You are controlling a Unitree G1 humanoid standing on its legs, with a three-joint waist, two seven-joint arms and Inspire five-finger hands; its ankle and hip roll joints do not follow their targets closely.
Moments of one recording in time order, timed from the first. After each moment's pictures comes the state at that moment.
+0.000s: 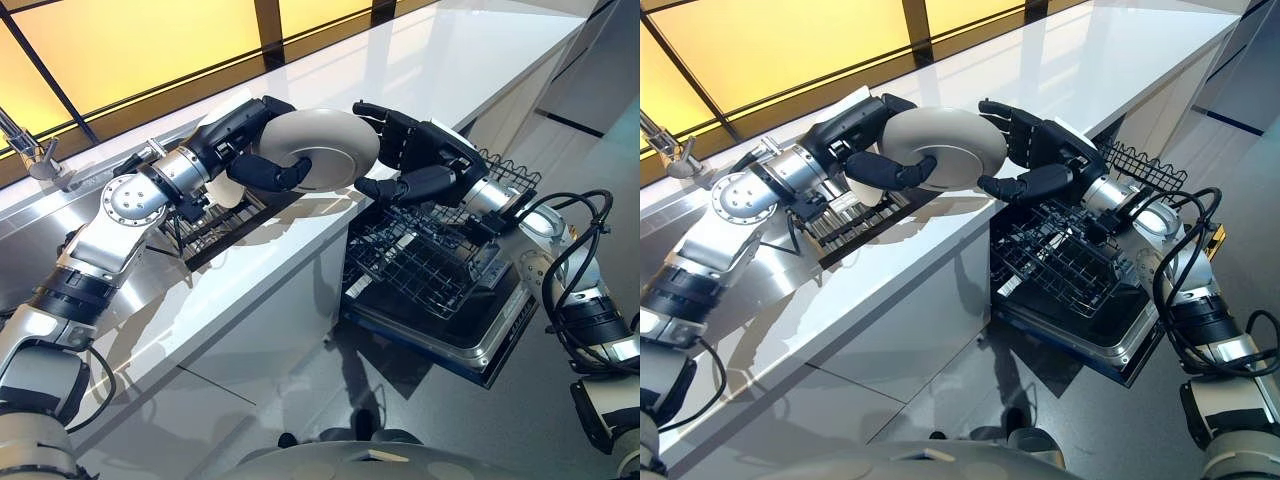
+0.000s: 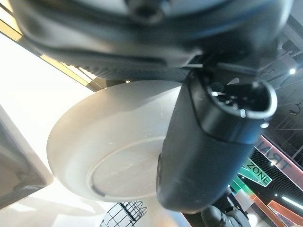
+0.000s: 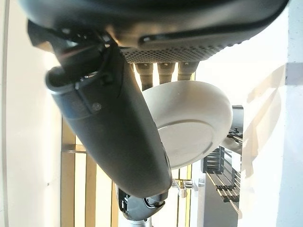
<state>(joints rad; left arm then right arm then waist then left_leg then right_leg) -0.65 0.88 -0.36 0.16 -0.39 -0.22 -0.34 -0.52 -0.74 0.20 0.08 0.77 0.07 0.46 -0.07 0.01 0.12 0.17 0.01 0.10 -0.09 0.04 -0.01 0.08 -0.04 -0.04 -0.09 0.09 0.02</state>
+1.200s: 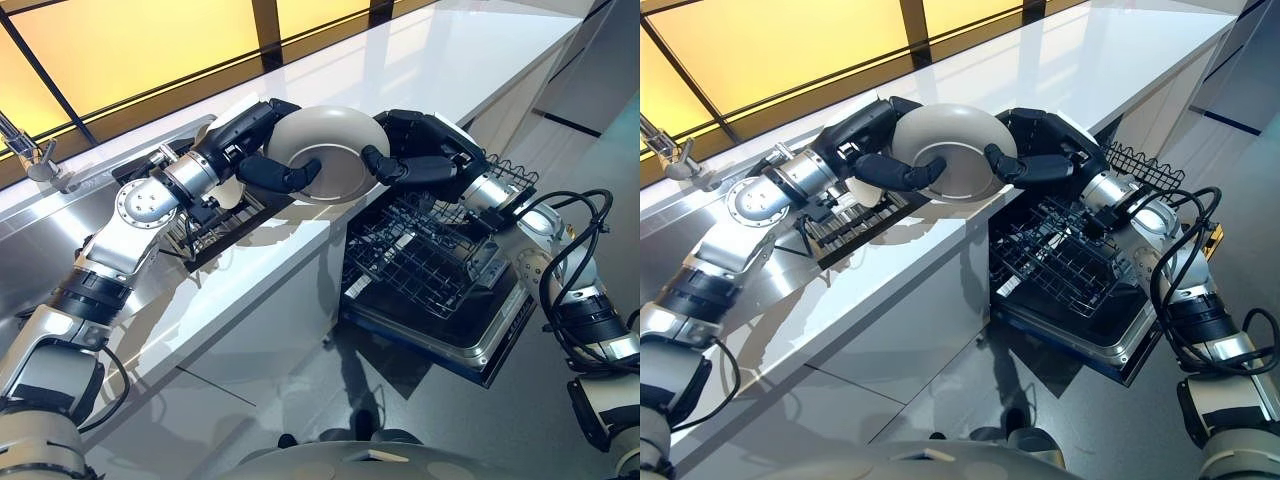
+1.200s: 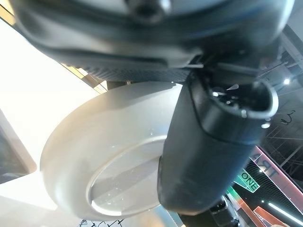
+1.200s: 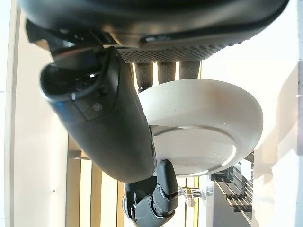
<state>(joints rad) -0.65 0.82 -0.36 0.18 -0.42 -0.23 -0.33 -0.53 -0.73 0.20 0.08 0.78 0.06 0.42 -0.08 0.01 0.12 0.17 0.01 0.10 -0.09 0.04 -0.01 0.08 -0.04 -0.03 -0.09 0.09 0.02</state>
